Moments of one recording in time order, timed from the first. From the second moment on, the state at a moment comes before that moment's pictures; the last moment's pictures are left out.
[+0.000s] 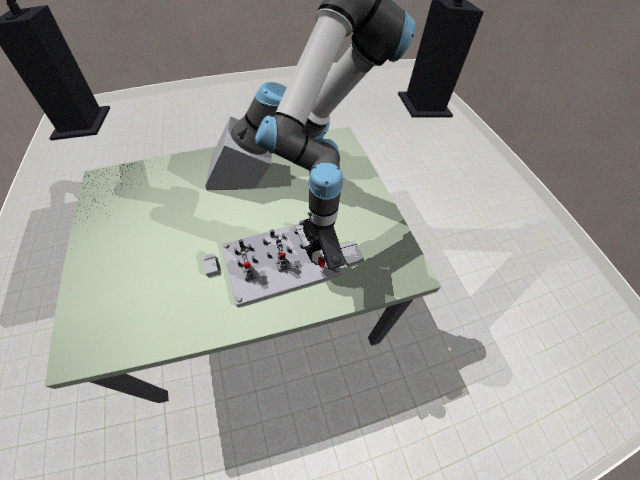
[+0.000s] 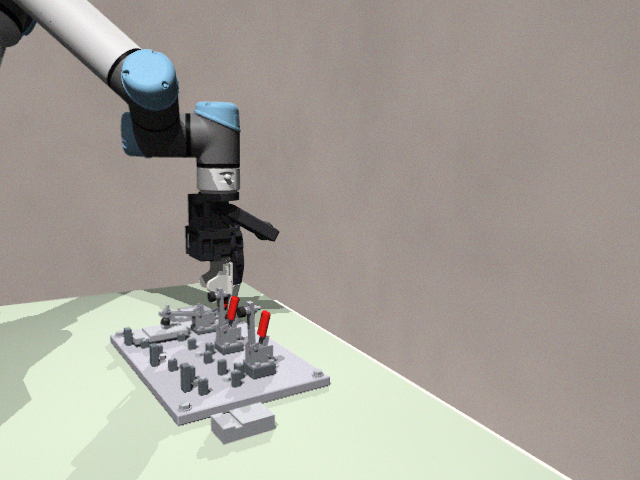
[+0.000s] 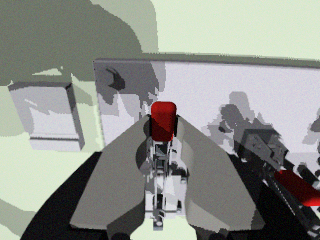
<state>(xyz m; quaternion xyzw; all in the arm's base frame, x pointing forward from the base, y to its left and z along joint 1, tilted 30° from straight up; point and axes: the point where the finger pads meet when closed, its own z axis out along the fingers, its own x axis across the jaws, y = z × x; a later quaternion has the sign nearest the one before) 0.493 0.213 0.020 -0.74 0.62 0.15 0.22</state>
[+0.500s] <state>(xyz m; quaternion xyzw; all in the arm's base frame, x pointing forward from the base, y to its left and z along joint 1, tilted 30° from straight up) 0.483 0.206 0.028 -0.74 0.62 0.15 0.22</state>
